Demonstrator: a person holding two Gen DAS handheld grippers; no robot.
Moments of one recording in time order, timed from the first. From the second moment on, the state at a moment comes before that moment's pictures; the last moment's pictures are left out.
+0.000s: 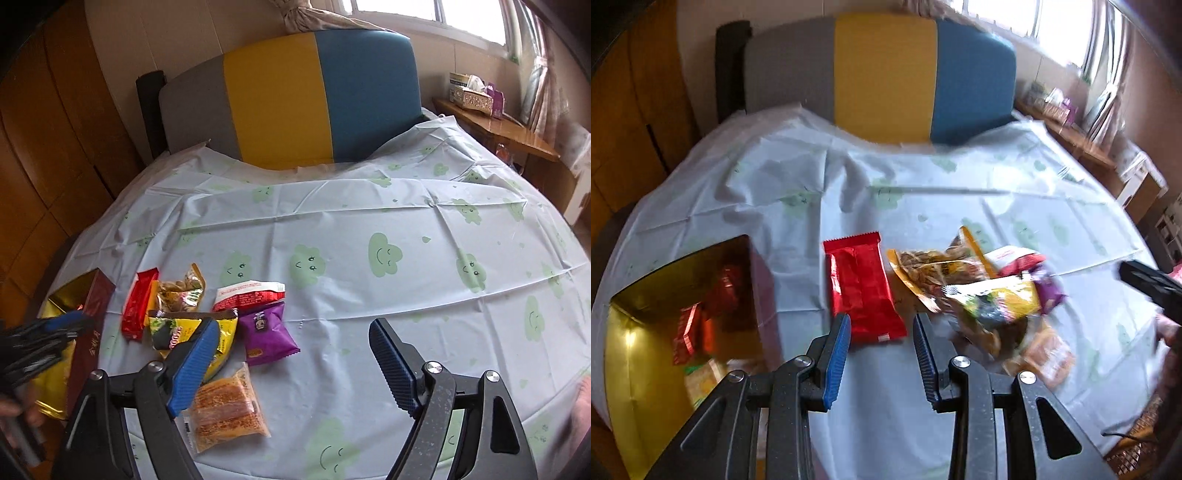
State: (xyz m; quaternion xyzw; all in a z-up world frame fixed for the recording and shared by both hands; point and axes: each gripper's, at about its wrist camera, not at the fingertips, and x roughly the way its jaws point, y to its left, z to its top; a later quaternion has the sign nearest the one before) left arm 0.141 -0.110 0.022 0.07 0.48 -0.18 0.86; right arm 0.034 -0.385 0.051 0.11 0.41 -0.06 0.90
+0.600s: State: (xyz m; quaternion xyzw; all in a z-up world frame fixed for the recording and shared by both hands) left arm 0.210 -0.134 -0.043 0.08 0.53 -0.14 0.84; right arm 0.031 -0.390 0.063 0.15 0.40 -0.04 0.91
